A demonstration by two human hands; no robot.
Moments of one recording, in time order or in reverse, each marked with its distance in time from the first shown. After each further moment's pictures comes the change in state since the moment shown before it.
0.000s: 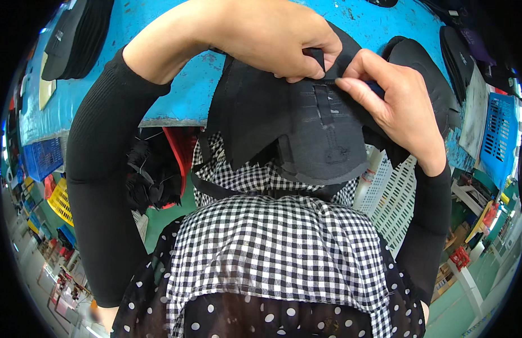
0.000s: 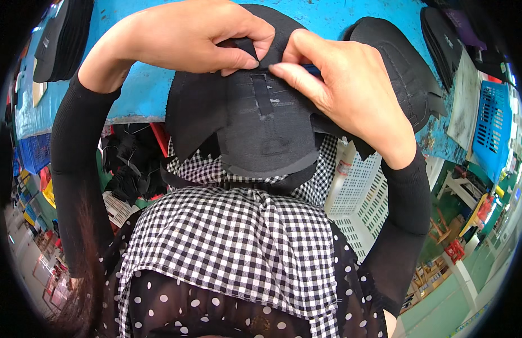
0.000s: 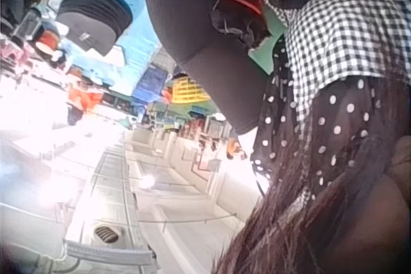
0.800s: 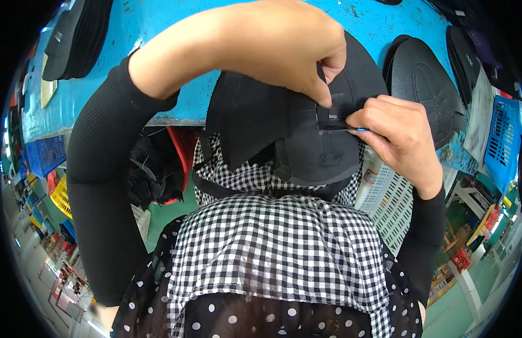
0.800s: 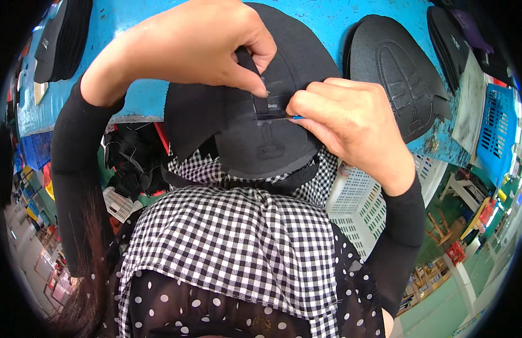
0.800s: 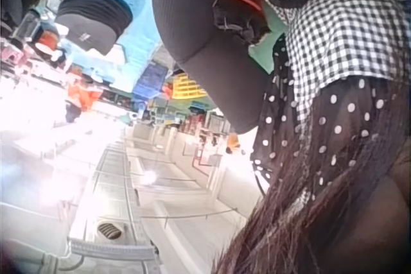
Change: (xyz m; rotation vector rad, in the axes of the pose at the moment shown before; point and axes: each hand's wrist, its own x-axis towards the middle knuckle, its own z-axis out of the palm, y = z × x) left_hand 0.011 -0.006 0.015 0.186 0.117 0.040; right_hand -0.029 0.001 0.003 0.056 -0.051 -0.240
